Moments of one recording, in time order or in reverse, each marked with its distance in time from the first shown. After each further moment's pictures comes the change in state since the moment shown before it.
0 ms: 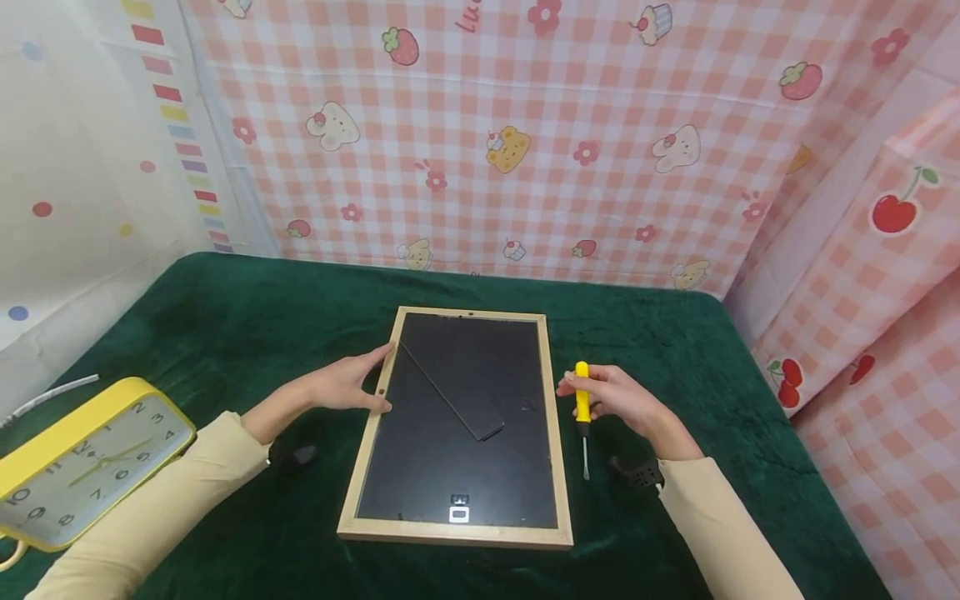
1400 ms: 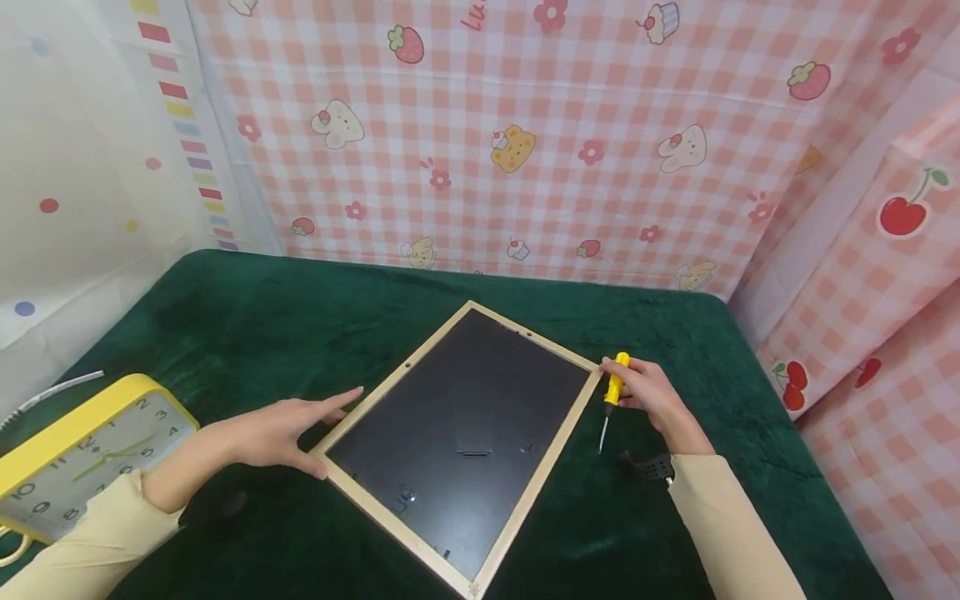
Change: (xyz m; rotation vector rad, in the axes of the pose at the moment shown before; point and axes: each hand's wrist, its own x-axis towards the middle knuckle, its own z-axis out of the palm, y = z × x) left_hand -0.086 0.002 0.003 0.164 -0.099 0.023; right_hand -0.005 0.017 -0.025 0.027 0.294 0.123
